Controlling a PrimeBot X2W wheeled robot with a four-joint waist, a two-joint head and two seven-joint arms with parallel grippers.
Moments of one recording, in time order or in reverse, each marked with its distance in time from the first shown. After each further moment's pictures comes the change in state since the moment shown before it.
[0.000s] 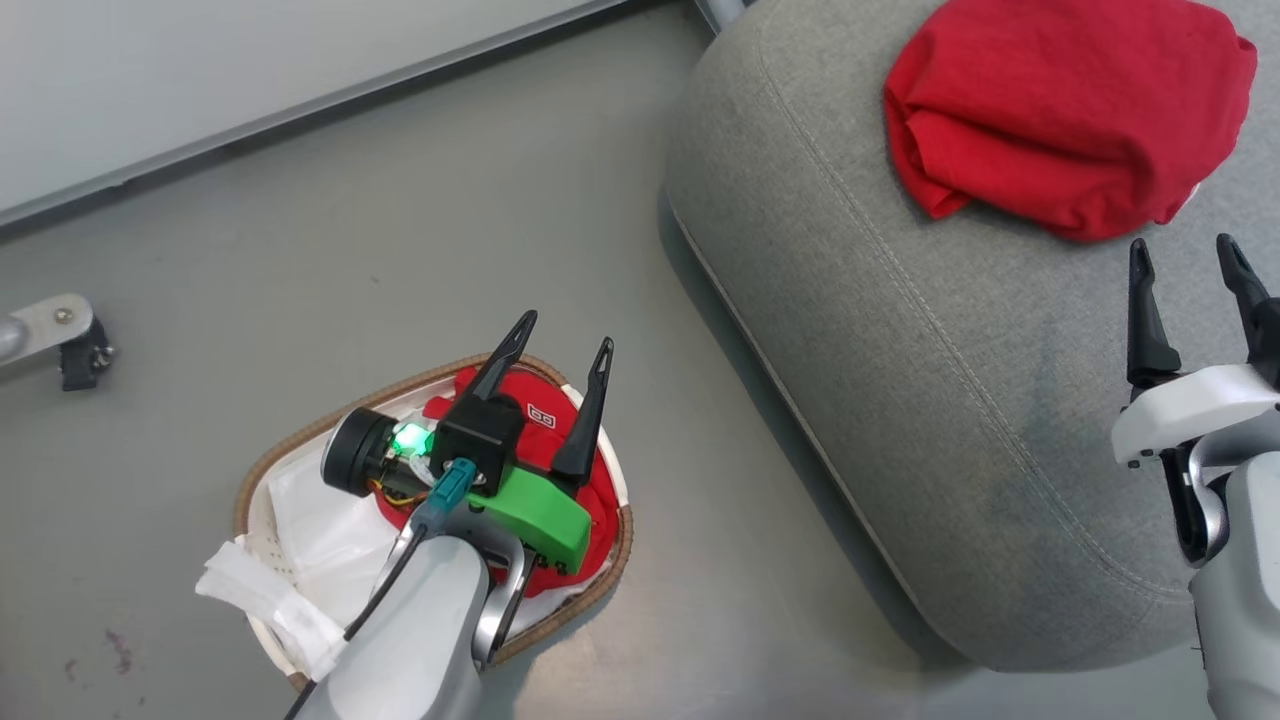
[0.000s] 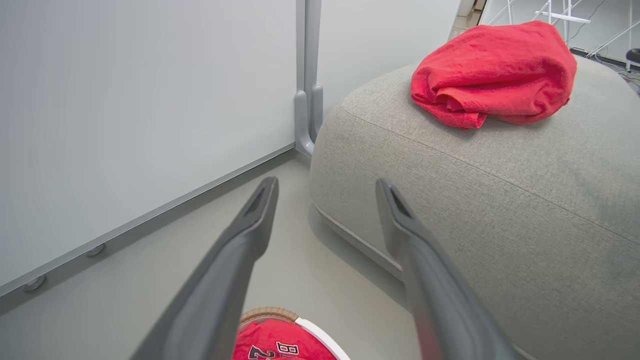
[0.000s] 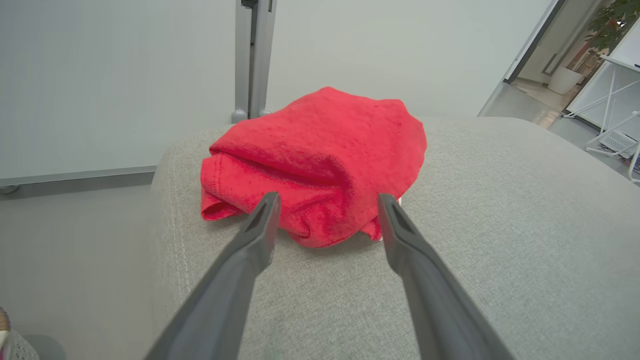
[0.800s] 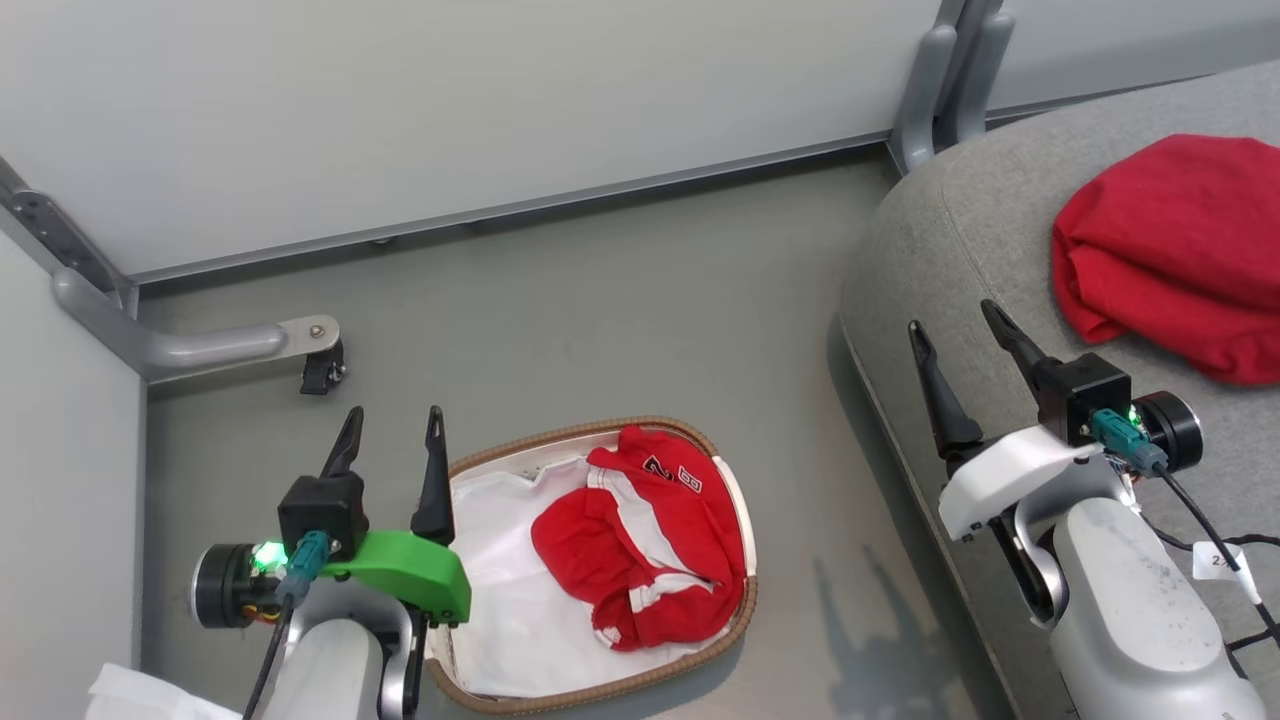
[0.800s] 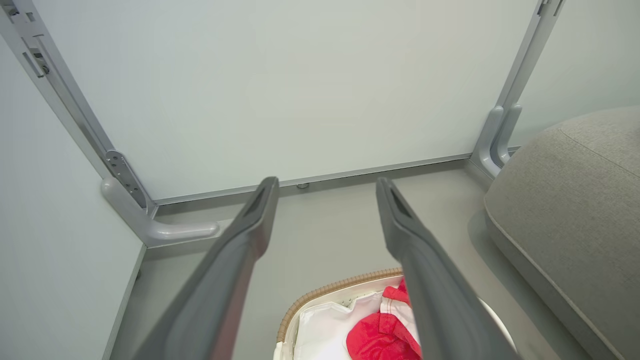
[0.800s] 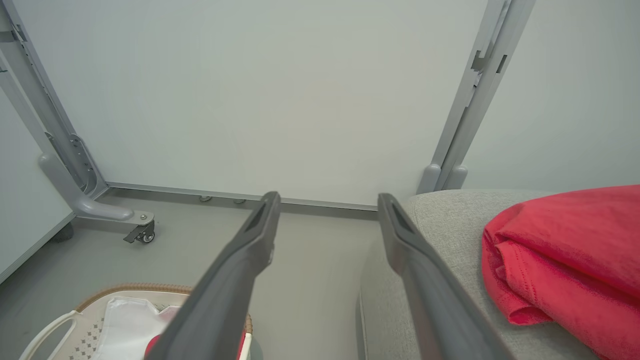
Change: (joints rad) left arm 0.166 -0.003 0.295 0.027 0.006 0.067 0.000; right arm 0.036 0.075 0.306 0.014 0.067 0.000 0.000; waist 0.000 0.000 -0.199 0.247
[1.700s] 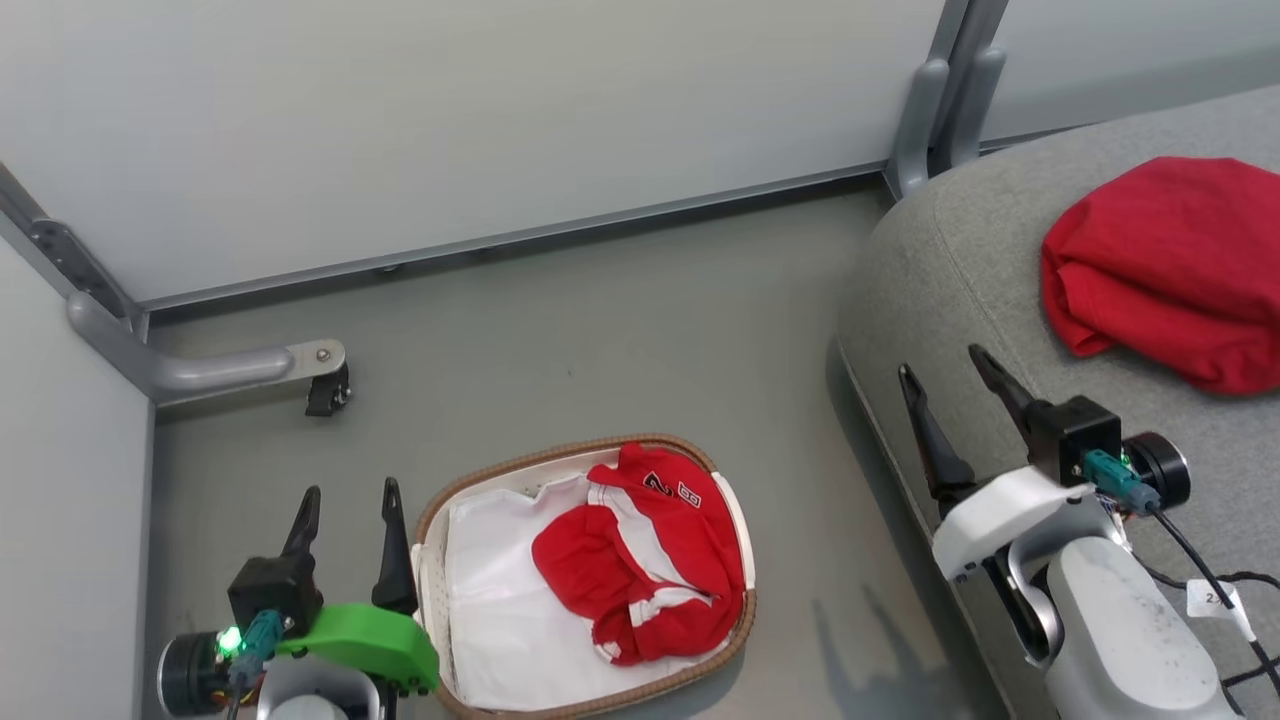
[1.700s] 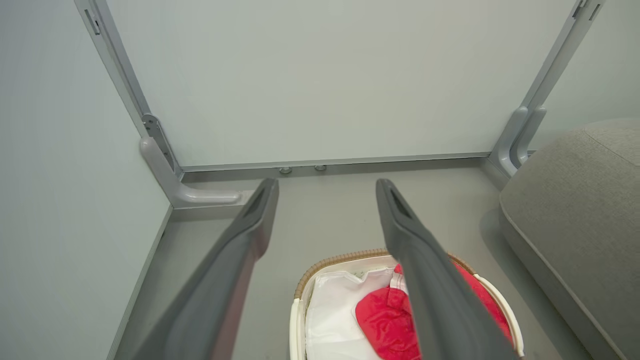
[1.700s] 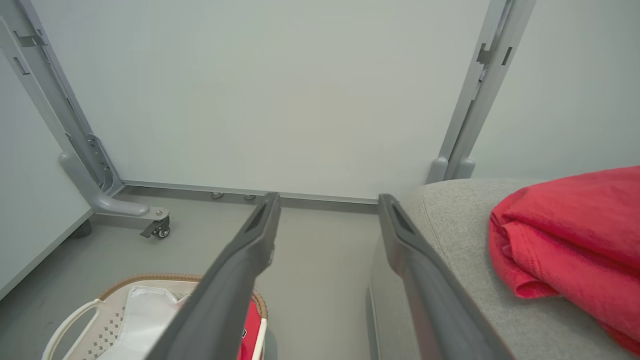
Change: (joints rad) left arm 0.162 -0.001 0.102 -0.074 -0.026 -0.008 0.000; right arm 0.082 -0.001 0.025 -0.025 0.029 0.000 0.000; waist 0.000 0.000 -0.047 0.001
